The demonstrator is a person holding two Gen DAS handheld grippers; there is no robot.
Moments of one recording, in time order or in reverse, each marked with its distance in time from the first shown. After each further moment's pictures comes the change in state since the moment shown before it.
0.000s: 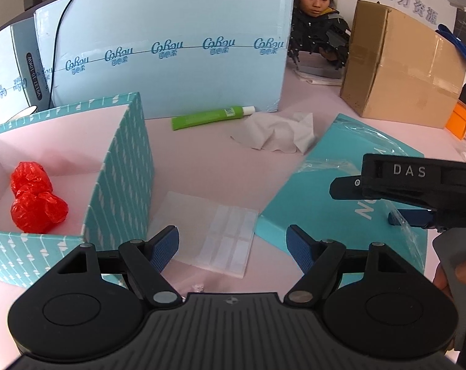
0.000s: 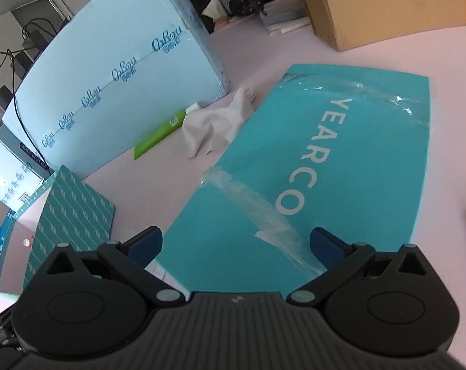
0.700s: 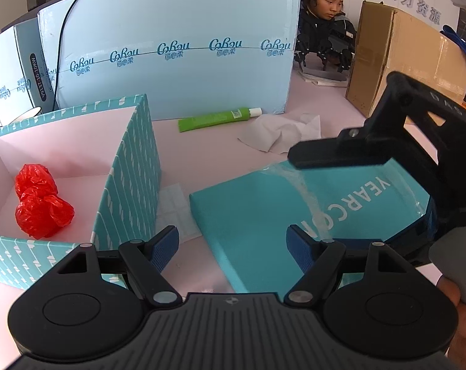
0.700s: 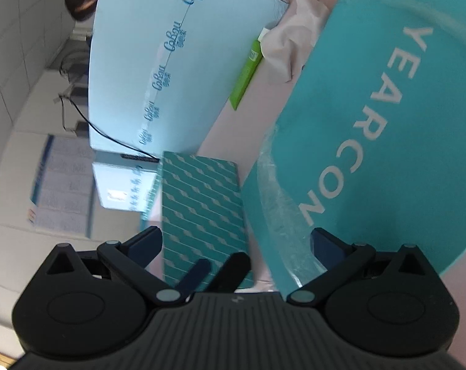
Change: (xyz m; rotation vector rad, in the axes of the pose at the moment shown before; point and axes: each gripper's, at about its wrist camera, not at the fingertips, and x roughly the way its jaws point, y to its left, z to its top) left arm 0.002 0.001 0.003 0.001 -0.002 0.013; right arm 0.028 -0.001 0.002 0.349 0.288 0.509
